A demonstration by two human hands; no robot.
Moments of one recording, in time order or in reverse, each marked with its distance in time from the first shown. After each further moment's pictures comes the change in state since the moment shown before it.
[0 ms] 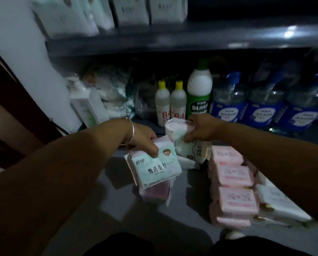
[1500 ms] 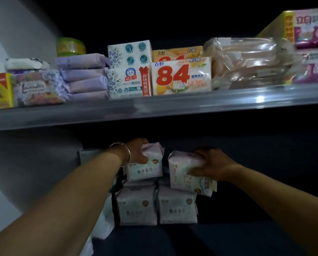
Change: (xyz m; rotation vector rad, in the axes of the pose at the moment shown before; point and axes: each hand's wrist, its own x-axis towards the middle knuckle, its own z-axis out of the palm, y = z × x) left_hand 0.000 0.046 -0.478 0.291 0.982 0.302; right_hand 0.154 -0.108 -0.354 -0.067 0.675 -0.158
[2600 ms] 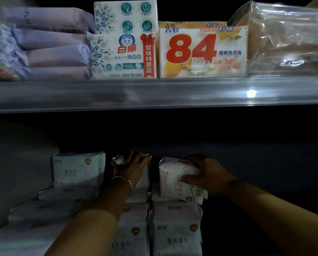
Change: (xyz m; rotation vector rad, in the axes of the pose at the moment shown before) left_hand 0.103 -0.055 0.120 0.168 0.145 -0.042; right_hand 0.062 0.026 0.042 0.002 0.121 -0.101
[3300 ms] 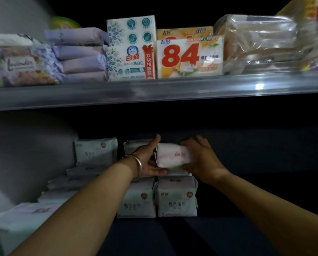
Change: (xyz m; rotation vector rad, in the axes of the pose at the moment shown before) left_hand -0.103 0.068 -0.091 -1.658 -0.337 -0.504; right_hand -0.045 -0.034 0.001 0.014 0.155 -0.075
